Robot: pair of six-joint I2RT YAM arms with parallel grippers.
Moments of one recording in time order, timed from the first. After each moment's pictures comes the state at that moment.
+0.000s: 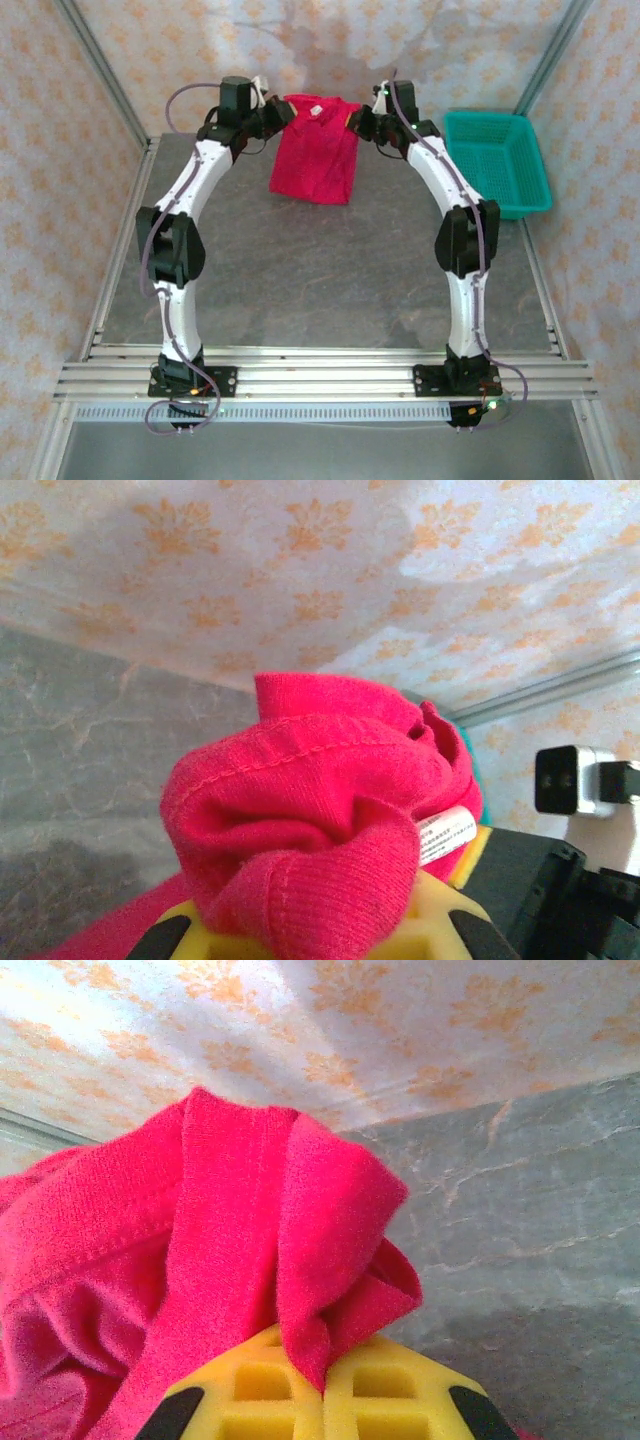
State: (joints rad) left arm -0.17 2.03 1.93 -0.29 0.45 -0.76; right arm 0.28 2.16 2.08 -0.44 -0.44 0.63
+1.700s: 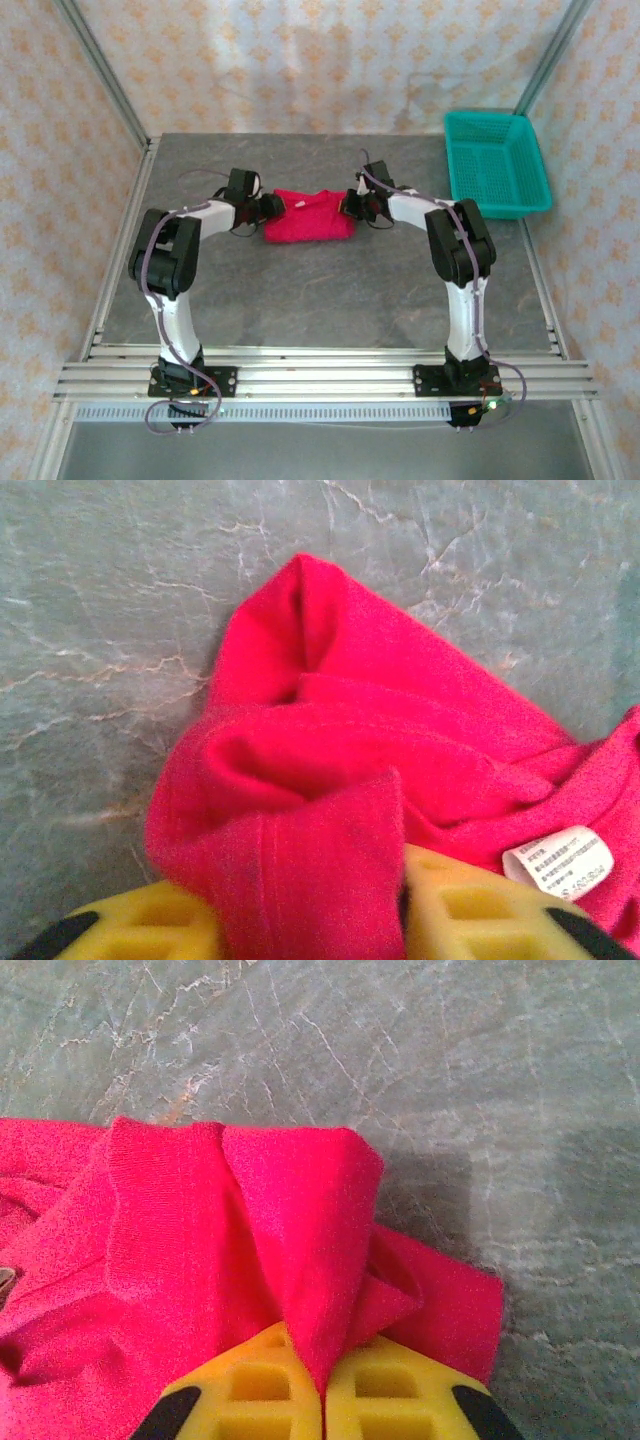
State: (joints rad) left arm -0.17 1.94 1.17 -0.10 0.28 -0.61; right arm 0.38 2.10 1.42 -0.22 -0.36 0.60
